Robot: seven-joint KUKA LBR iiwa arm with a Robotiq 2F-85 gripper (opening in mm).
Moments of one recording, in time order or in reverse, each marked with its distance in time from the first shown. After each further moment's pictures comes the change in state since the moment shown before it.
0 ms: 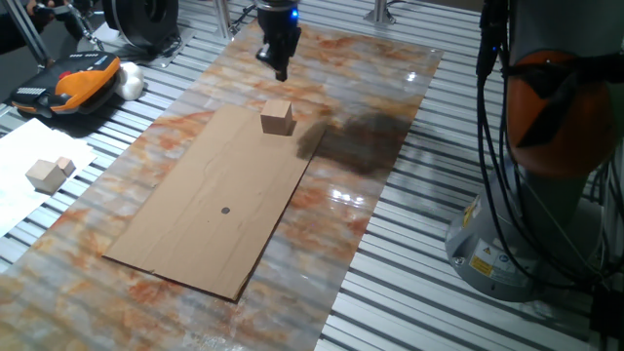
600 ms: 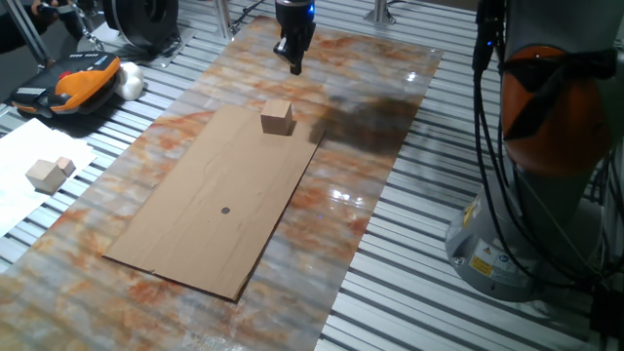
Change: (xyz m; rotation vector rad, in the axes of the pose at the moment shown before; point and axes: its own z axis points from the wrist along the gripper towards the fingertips) arm 0.001 -0.035 0.007 -0.037 0.036 0.049
